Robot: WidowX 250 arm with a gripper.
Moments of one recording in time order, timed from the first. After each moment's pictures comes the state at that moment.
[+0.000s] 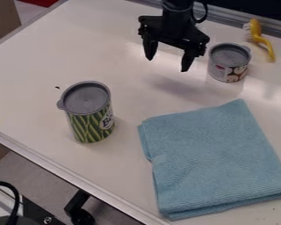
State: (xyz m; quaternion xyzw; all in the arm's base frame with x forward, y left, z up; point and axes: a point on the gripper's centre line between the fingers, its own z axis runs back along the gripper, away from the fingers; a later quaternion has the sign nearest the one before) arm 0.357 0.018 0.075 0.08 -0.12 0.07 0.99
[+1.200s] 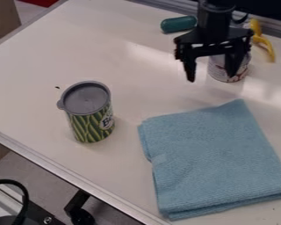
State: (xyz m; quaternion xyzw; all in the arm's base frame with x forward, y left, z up) arm 0.348 -0.066 0.088 -0.01 -0.07 0.33 0.94
